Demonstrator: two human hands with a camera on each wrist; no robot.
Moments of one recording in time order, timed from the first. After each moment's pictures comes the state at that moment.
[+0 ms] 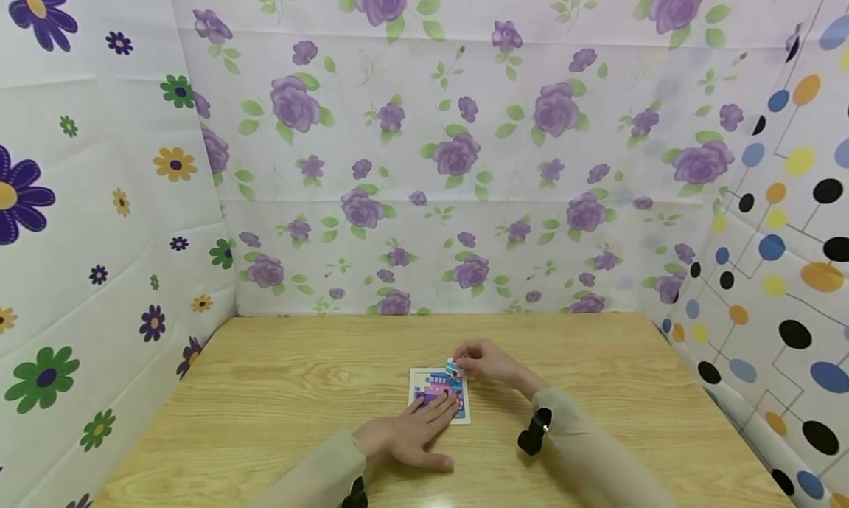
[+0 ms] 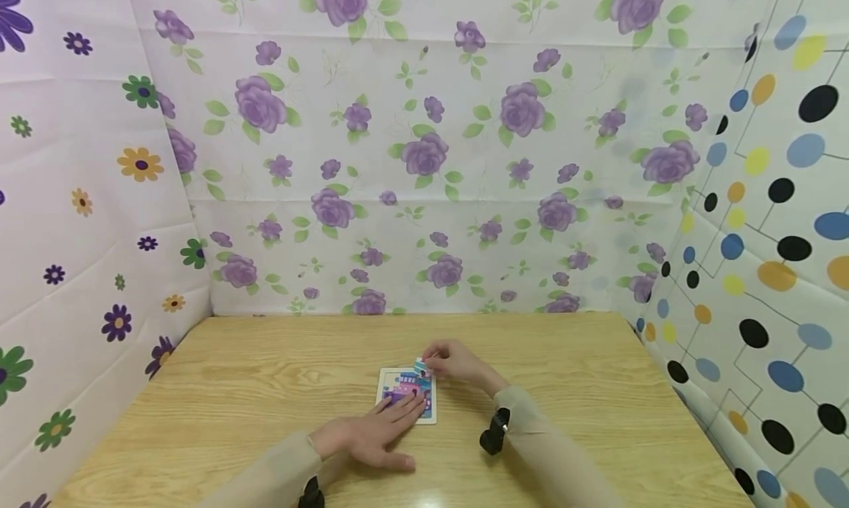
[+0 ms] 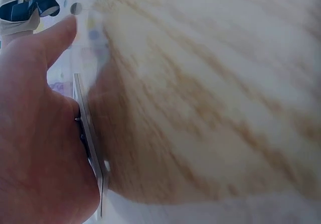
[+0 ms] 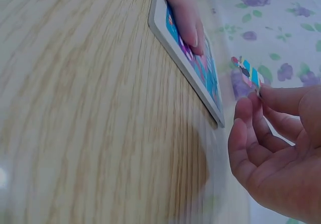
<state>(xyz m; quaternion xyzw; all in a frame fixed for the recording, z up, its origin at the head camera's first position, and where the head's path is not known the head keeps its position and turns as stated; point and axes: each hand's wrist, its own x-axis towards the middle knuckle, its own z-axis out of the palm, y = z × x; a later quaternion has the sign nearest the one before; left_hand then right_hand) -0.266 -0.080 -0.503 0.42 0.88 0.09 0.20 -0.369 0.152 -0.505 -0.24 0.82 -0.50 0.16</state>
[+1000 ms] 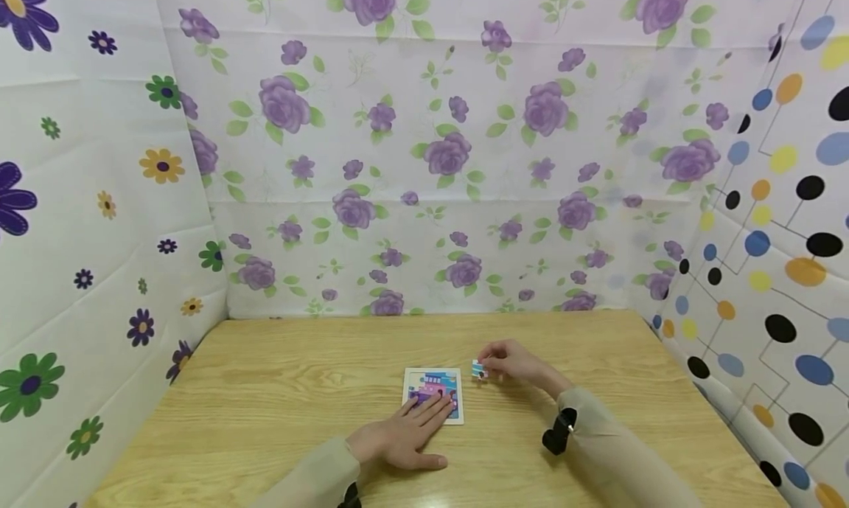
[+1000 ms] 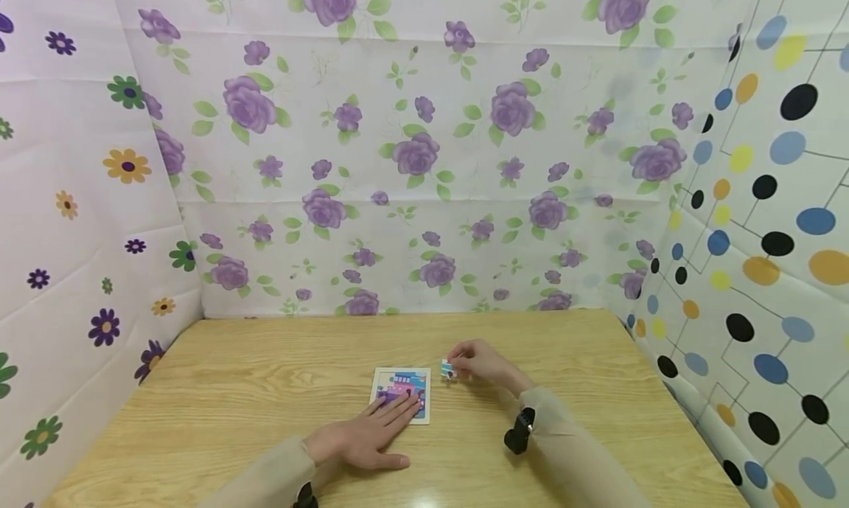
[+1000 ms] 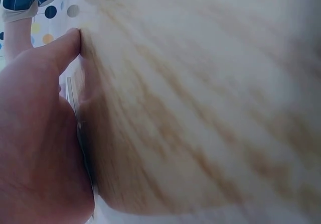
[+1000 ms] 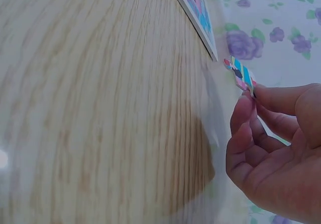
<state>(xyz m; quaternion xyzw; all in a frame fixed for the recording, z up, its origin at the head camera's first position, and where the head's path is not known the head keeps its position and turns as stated) -0.264 -0.079 -0.511 0.42 0.89 0.06 0.17 -0.364 0.210 -0.507 -0.20 0.84 -0.48 0.14</state>
